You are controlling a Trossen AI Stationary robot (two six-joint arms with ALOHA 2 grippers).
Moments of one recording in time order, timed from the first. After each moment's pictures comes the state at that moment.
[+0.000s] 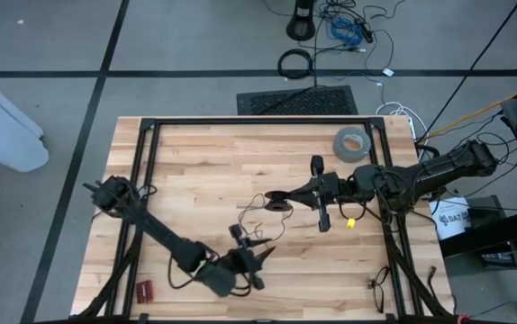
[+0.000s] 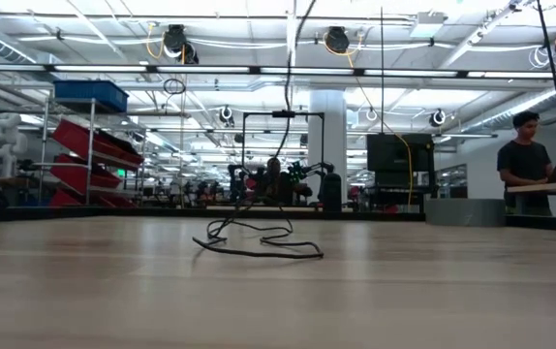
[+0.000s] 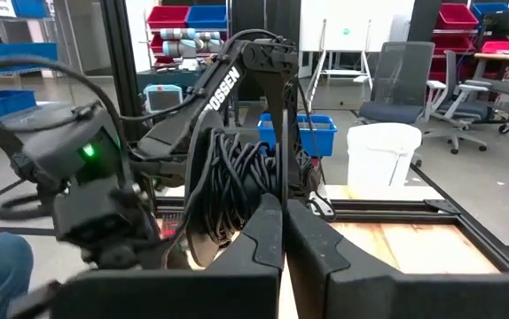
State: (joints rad) left arm -0.63 1.90 1.25 0.31 -1.04 -0.02; right arm 0.26 1.10 0.86 0.24 0.20 0.04
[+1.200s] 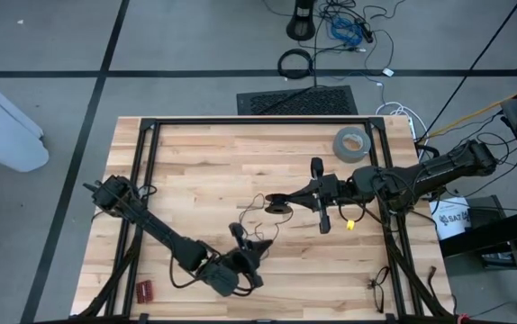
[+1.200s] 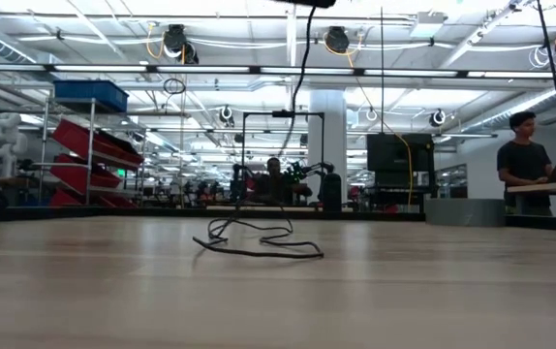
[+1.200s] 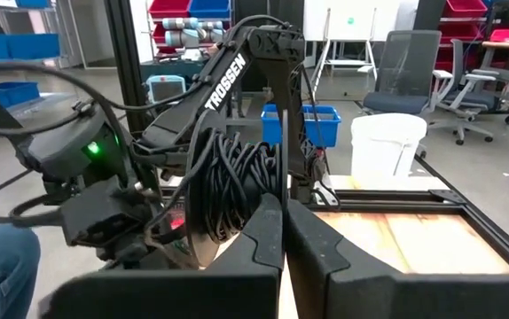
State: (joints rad) left arm -0.61 1.90 1.25 0.23 -1.03 0.03; right arm 0.27 1.10 0.86 0.21 0.20 0.05
